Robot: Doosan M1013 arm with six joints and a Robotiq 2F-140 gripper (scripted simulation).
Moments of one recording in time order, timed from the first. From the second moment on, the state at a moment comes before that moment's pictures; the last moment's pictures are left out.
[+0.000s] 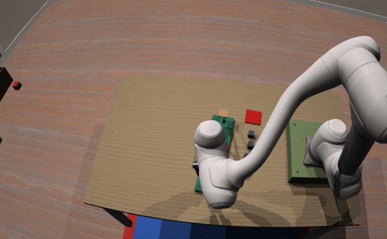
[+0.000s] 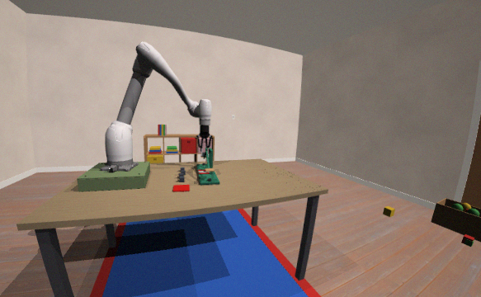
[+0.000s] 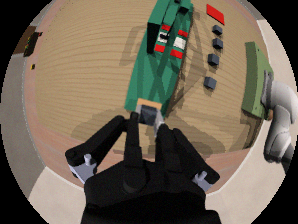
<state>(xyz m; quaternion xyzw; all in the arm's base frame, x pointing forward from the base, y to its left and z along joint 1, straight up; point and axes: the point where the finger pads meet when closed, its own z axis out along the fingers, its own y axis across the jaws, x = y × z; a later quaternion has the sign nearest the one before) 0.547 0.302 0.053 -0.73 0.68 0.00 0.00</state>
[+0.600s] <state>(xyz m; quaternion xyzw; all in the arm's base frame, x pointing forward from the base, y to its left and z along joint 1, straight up) 0.547 0.296 0.042 -0.73 0.68 0.00 0.00</state>
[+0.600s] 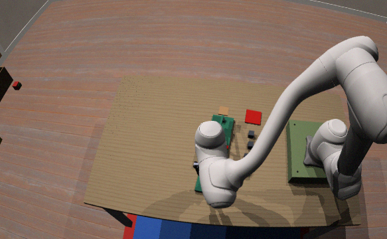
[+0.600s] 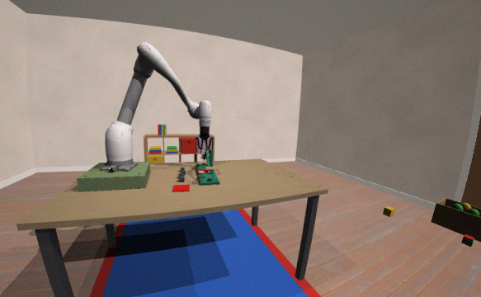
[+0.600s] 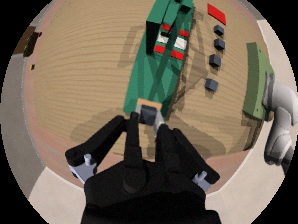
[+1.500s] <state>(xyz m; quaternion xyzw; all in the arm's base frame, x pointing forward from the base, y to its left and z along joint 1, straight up) 0.548 0.287 0.026 -0.73 0.68 0.00 0.00</state>
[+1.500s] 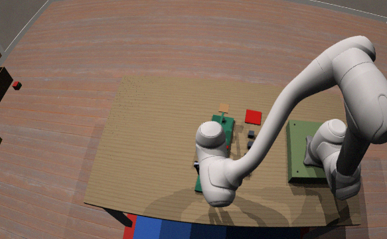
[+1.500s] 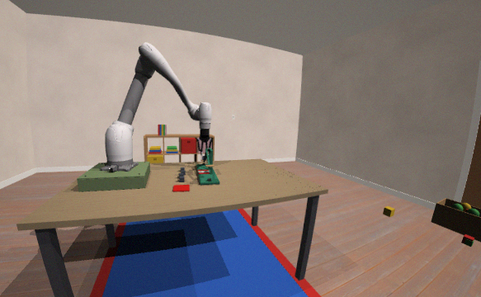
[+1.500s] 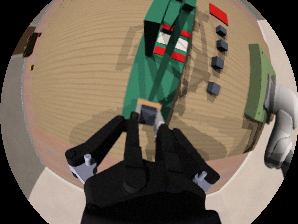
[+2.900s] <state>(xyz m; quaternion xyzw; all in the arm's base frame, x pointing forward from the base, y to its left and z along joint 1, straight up) 0.549 0.276 0.011 -0.73 0.68 0.00 0.00</state>
